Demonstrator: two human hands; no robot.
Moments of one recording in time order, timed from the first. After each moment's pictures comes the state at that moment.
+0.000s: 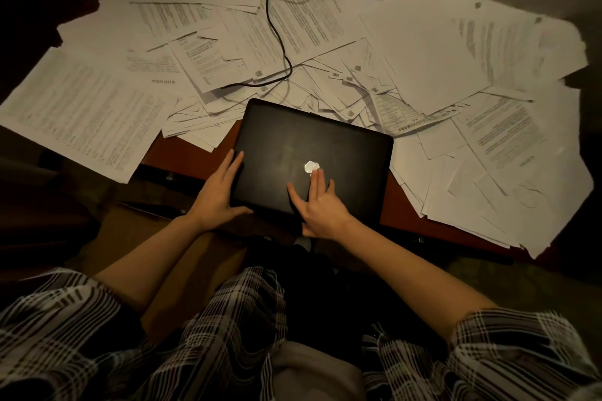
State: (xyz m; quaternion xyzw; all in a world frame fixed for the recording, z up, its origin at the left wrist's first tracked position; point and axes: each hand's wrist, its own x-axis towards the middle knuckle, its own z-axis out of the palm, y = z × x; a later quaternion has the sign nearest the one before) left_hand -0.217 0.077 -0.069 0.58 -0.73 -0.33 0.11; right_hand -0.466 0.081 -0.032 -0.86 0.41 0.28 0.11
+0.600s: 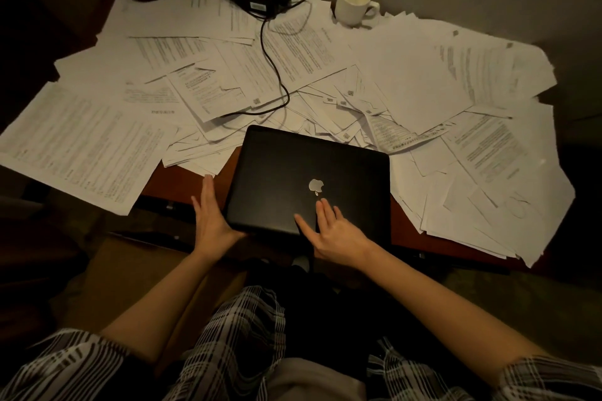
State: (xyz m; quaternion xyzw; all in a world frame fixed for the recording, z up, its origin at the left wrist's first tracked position) left_hand -0.223 0.087 -0.064 0.67 -0.61 -0.35 0.22; right_hand -0.478 0.085 0.003 -0.87 0.35 0.30 0.13
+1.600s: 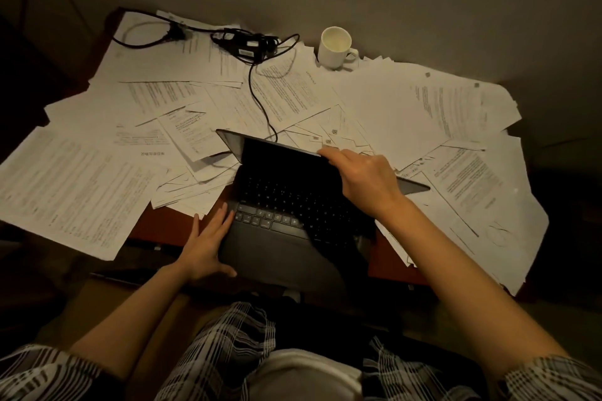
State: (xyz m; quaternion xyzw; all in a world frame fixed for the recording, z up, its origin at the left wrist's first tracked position) left_hand -0.203 0.031 -0.058 0.53 -0.78 -0.33 -0.09; right_hand -0.513 -0.032 0.100 -0.86 0.48 -0.15 -0.04
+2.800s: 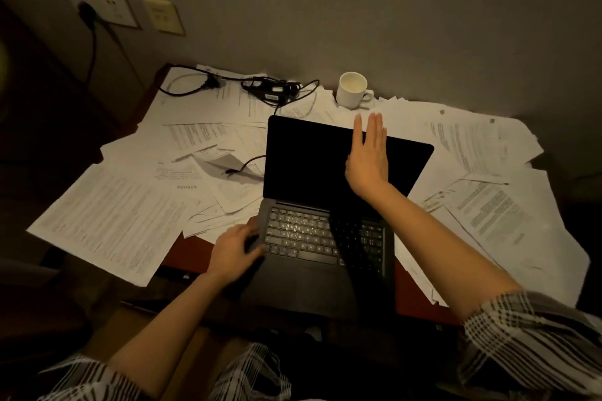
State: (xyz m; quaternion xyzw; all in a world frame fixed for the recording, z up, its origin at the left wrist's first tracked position) left_hand -0.220 0.003 -0.025 0.64 -0.71 -0.28 0.12; right_hand -0.487 -0.117 0.083 -0.70 0.71 -0.07 0.01
